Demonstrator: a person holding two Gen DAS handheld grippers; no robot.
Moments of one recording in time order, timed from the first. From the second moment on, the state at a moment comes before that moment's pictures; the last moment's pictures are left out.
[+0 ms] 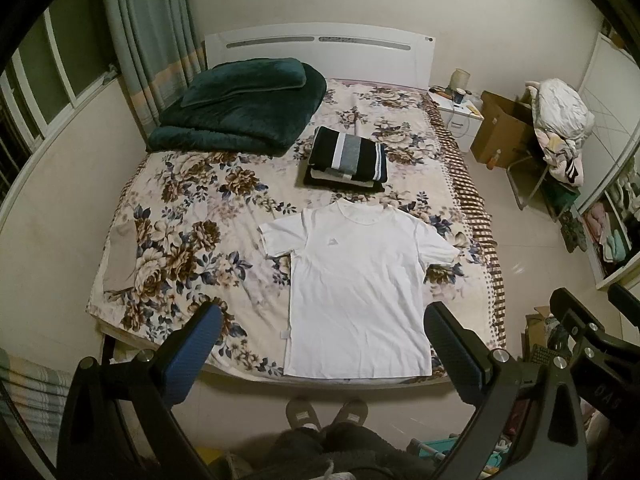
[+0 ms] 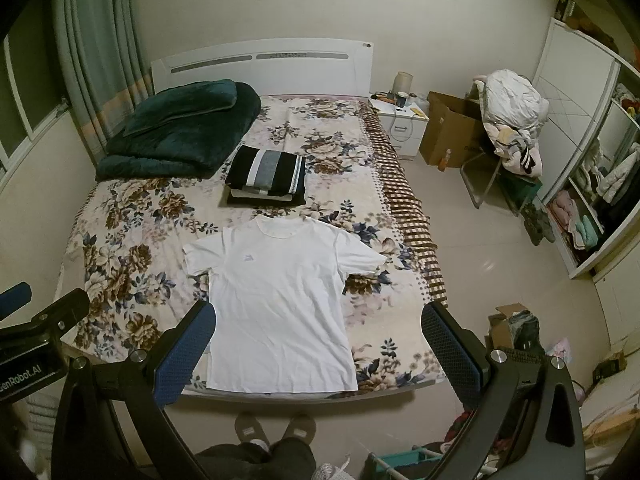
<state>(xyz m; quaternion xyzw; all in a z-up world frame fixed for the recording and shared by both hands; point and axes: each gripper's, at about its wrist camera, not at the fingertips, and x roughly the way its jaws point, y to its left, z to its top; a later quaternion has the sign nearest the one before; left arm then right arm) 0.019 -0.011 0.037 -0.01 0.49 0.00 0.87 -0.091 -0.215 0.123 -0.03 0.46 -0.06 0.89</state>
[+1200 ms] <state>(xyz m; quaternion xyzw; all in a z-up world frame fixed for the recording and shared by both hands) 0.021 -0.011 0.047 -0.02 0.48 0.00 0.88 -0.071 -0.187 0.140 -0.02 0.46 -0.06 0.89</state>
